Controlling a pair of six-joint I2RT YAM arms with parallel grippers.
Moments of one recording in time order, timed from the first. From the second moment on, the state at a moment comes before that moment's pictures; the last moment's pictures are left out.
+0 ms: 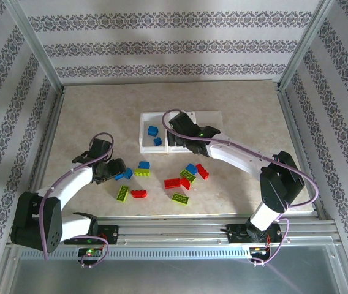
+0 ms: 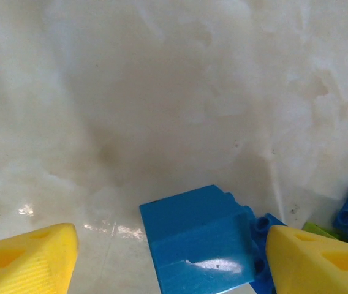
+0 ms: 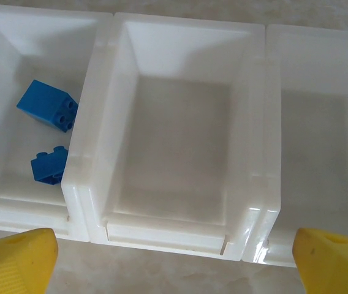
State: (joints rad) left arm -0.16 1.24 0.60 -0.56 0.05 -0.62; right arm 0.75 1.66 1.26 -0.54 0.38 0.54
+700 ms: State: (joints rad) left arm -0.16 1.22 0.60 -0.62 -0.02 -0.62; right arm 0.75 1.66 1.25 -0.54 0.38 0.56
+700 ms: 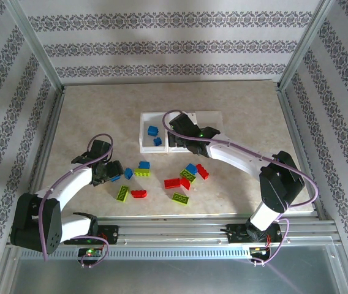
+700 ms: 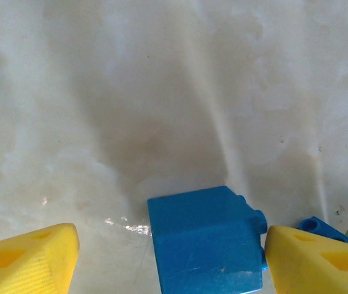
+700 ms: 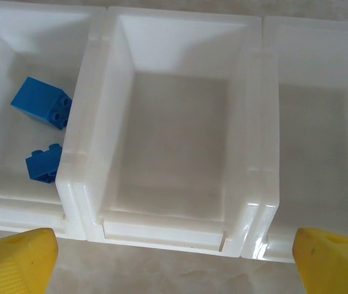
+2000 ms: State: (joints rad) left arm -0.16 1.26 0.68 -0.65 -0.05 -0.61; right arm 0.75 1.62 1.21 -0.53 0.43 0.58
